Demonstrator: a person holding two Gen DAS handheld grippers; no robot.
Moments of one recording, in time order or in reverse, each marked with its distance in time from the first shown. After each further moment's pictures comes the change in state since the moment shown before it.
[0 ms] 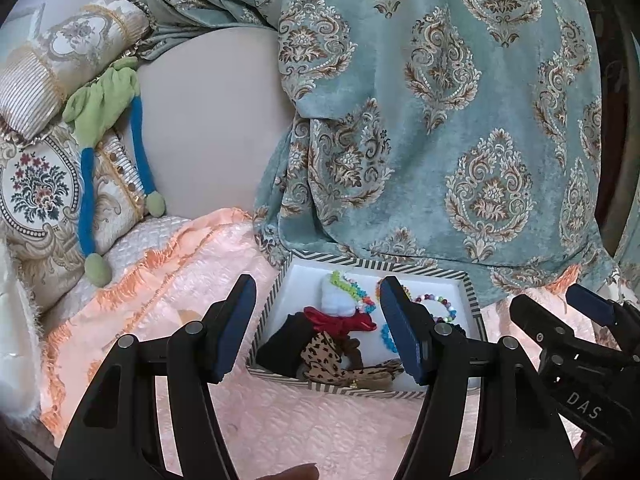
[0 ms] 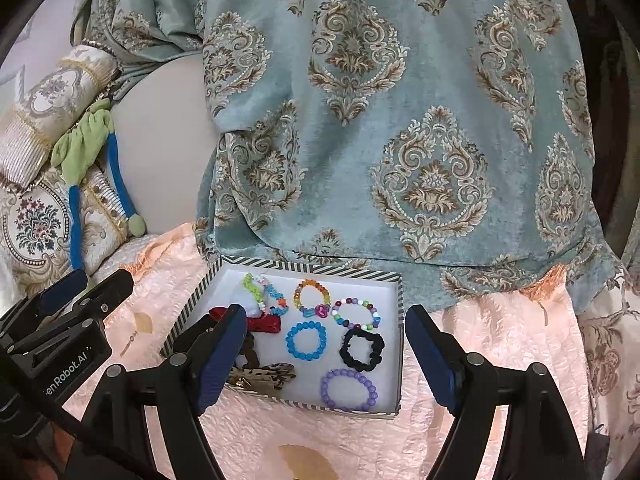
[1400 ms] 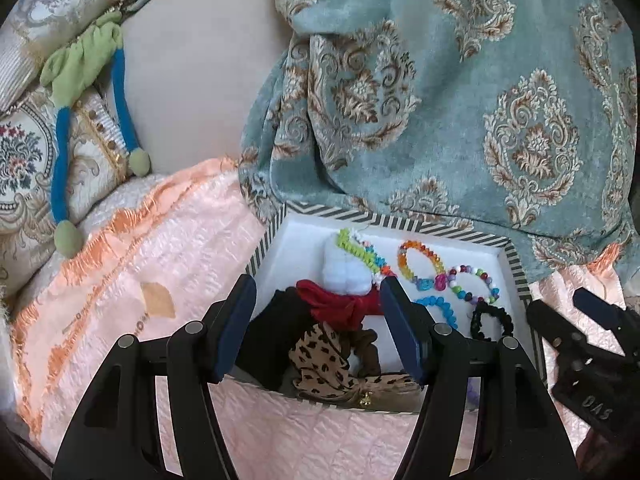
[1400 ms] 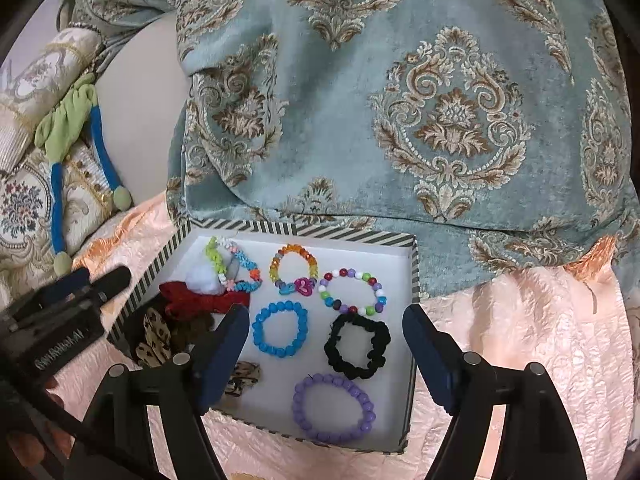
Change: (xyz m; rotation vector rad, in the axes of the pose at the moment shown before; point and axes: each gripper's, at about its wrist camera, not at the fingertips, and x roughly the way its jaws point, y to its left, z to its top) left arm 0.105 -0.010 -0.030 -0.001 0.141 0.037; right arm 0.107 -0.034 -0.031 0.002 0.103 0.057
